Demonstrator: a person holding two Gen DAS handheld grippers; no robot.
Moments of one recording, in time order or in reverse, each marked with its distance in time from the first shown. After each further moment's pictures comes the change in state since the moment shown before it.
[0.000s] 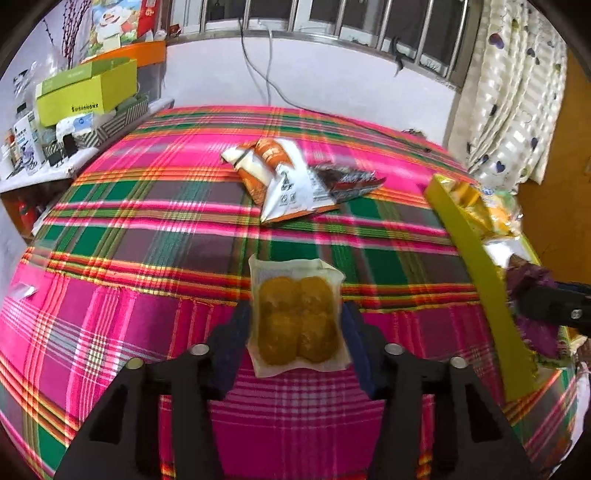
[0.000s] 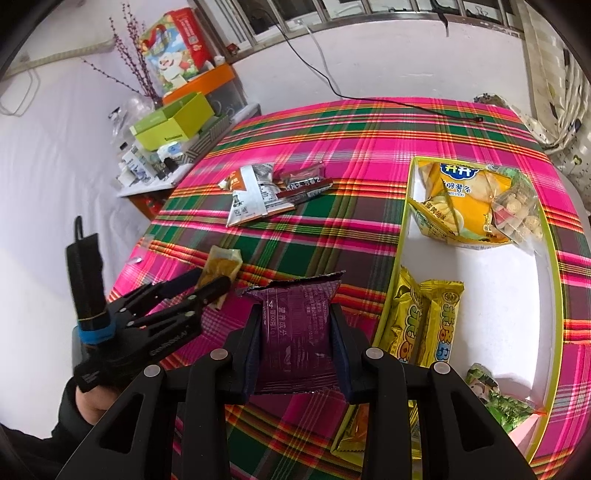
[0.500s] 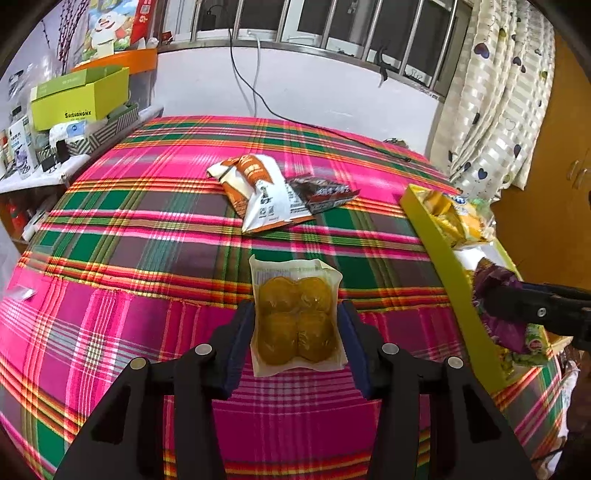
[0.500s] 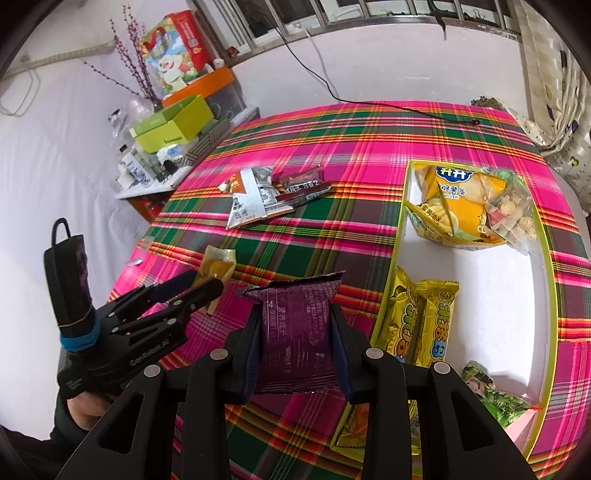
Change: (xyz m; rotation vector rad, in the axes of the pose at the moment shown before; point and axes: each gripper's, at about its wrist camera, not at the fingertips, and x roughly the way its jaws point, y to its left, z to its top) left arm -0.018 -0.008 0.000 -0.002 -0.027 -0.064; right arm -0.004 0.001 -0.001 0.002 -0.010 -0.003
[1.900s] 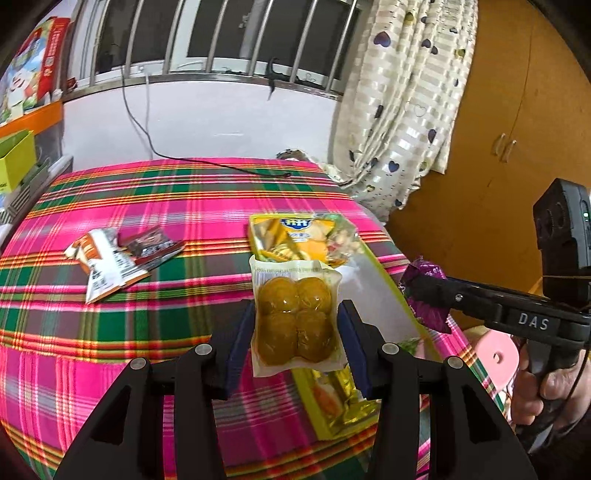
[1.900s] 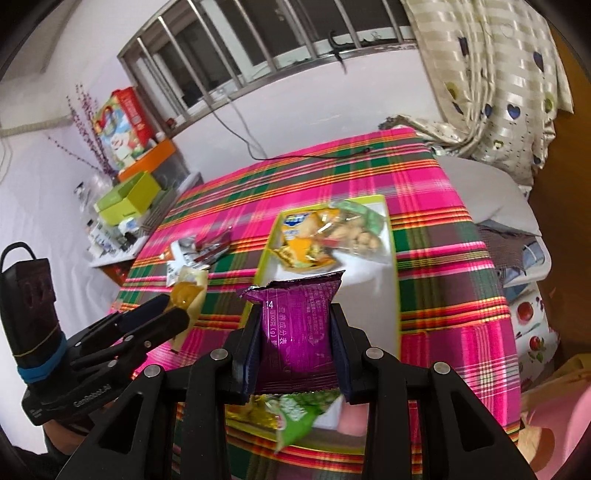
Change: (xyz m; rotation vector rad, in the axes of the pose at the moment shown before) left arm -0.021 -0.137 0.036 0.169 -0.033 -0.235; right arm -0.101 -0.103 -0.019 0.182 -0.196 -0.116
